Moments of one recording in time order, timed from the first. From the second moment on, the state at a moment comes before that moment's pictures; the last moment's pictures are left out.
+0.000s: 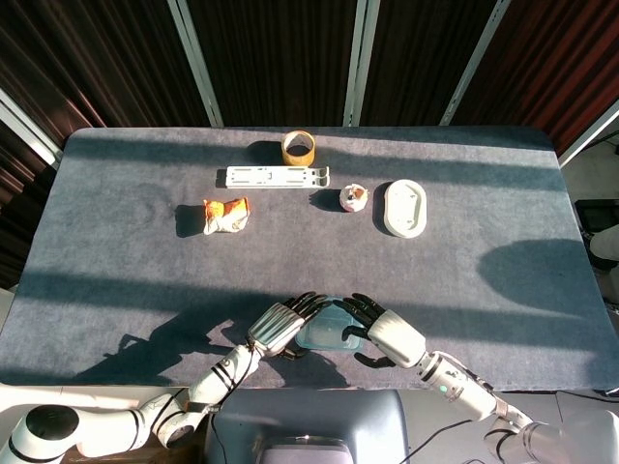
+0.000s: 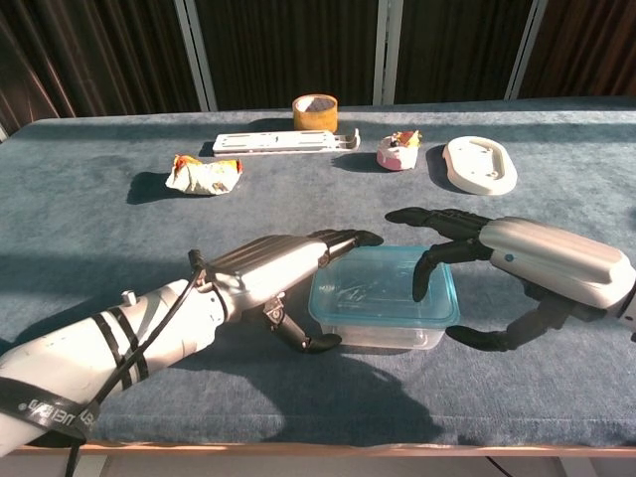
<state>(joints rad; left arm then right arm) -0.79 -1.89 -0.06 -1.19 1.51 0.94 -0.03 0.54 -1.70 -0.12 -0.98 -1.86 1.37 0.40</state>
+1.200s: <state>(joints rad) -0.78 -1.89 -0.03 -1.19 1.58 1.02 -0.05 0.56 -1.75 -0.08 -0.93 -1.82 1.42 0.34</state>
